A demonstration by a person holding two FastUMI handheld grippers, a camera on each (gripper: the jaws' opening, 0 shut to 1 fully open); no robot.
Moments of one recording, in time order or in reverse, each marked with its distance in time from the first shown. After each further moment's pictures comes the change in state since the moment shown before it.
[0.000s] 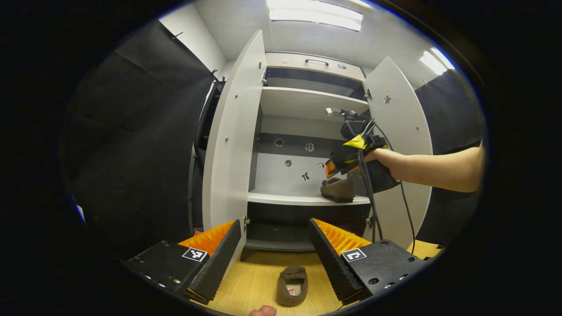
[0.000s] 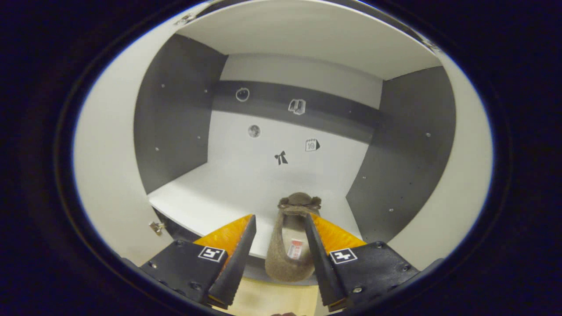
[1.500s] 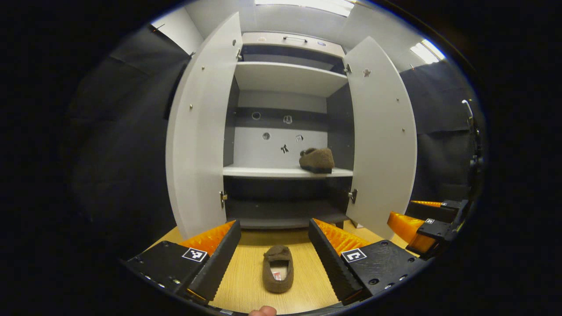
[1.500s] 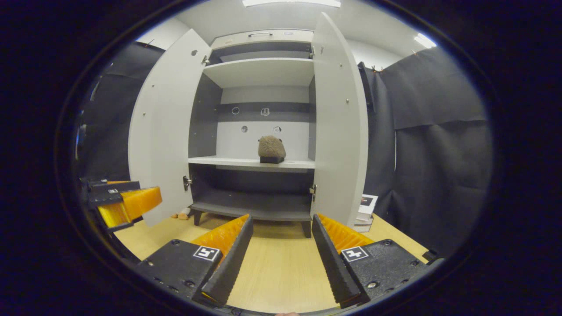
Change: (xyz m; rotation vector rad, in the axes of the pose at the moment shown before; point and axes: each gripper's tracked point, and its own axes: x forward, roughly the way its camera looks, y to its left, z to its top) left arm -0.004 -0.044 -0.083 0.049 0.265 -0.121; right arm -0.233 -0.010 -0.256 0.189 -0.176 -0.110
